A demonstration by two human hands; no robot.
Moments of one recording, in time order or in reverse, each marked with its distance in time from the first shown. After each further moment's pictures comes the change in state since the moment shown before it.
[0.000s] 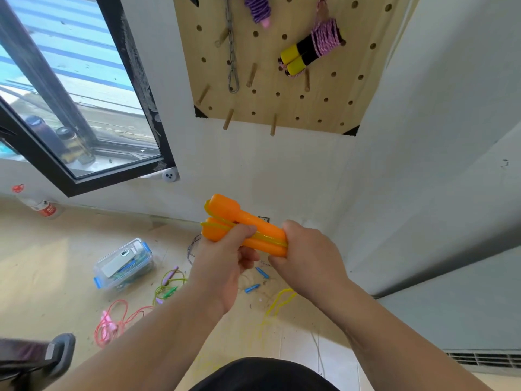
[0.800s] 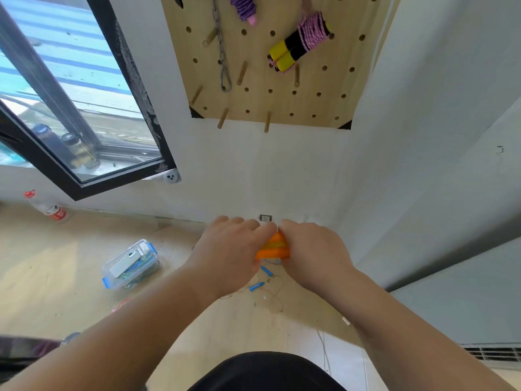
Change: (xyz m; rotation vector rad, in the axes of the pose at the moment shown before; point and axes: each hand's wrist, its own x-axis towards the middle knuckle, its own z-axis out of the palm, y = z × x) left_hand 0.015 -0.003 0.002 1.936 -0.374 1.083; right_hand -0.005 0.036 -0.008 -0.166 -0.049 -0.142
